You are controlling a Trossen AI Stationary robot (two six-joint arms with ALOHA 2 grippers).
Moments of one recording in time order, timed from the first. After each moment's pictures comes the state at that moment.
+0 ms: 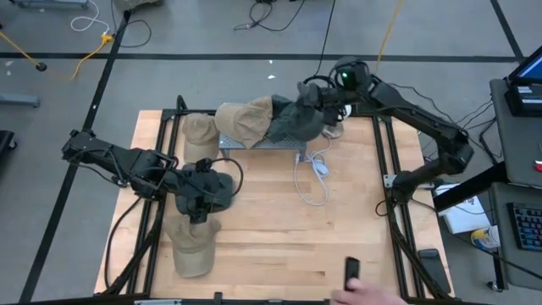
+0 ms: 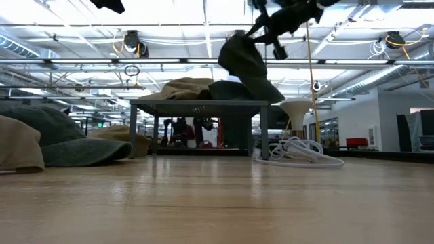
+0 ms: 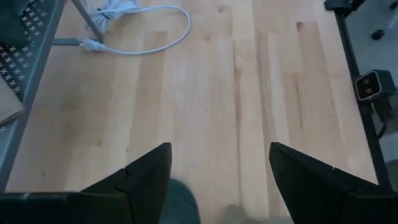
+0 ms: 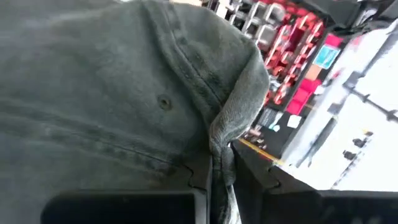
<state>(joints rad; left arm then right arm) -0.34 1.16 1.20 -0.91 -0.19 -0.29 -0.68 1.46 1.41 -0.41 -0.55 -2.20</state>
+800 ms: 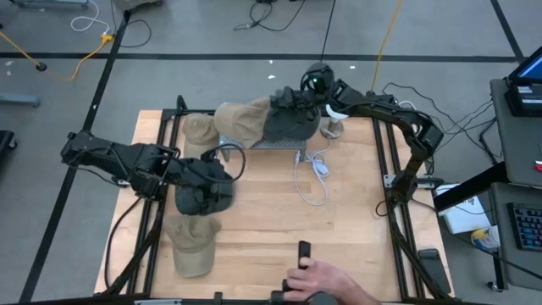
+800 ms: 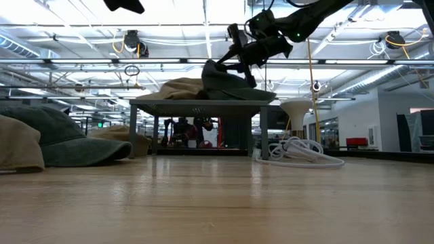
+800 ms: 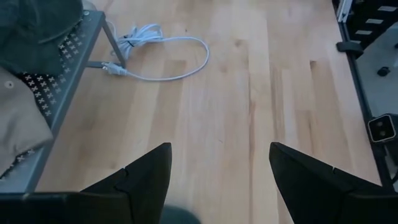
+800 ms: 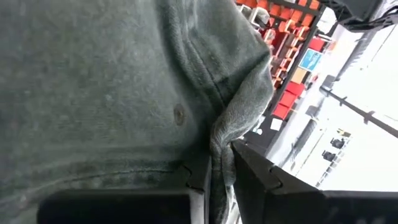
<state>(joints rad) -0.24 1.16 1.20 -0.81 -0.19 -0.26 -0.65 1.76 1.41 -0.03 -0.61 -2.16</state>
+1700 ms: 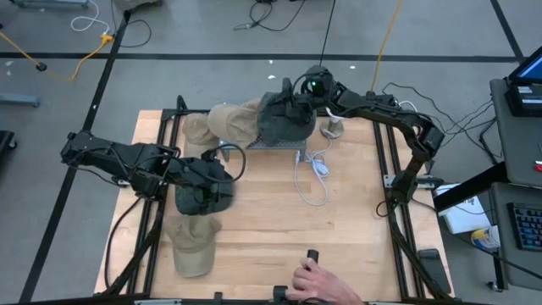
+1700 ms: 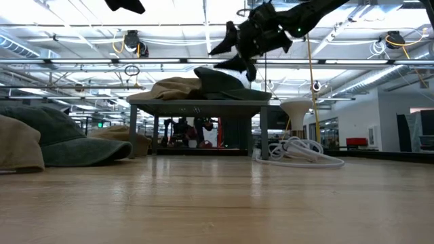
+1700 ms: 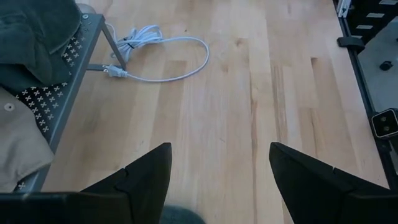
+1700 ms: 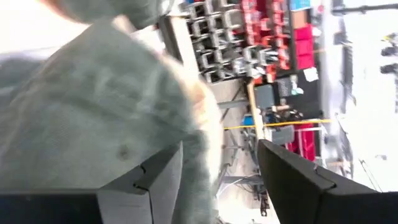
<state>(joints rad) -0.23 1.16 1.20 -0.81 -0.18 -0.23 -0.62 1.73 1.40 -0.01 -0.60 -1.51</state>
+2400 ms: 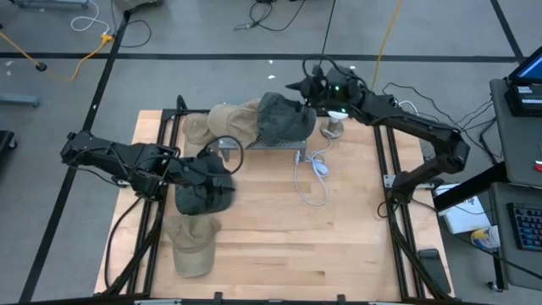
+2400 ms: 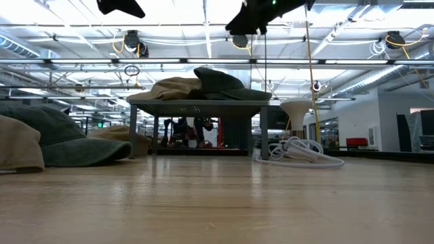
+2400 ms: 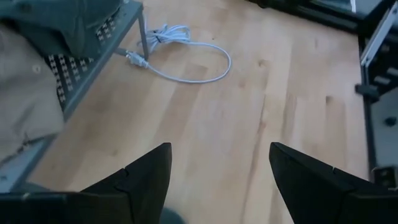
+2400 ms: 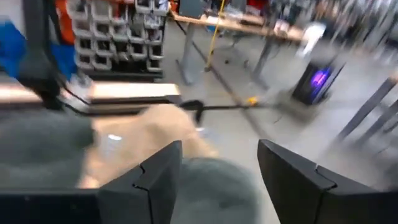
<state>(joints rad) -0.23 1.16 1.20 -0.80 -0.27 -0.48 -0.48 1.47 1.41 -0.17 -0.10 -0.23</state>
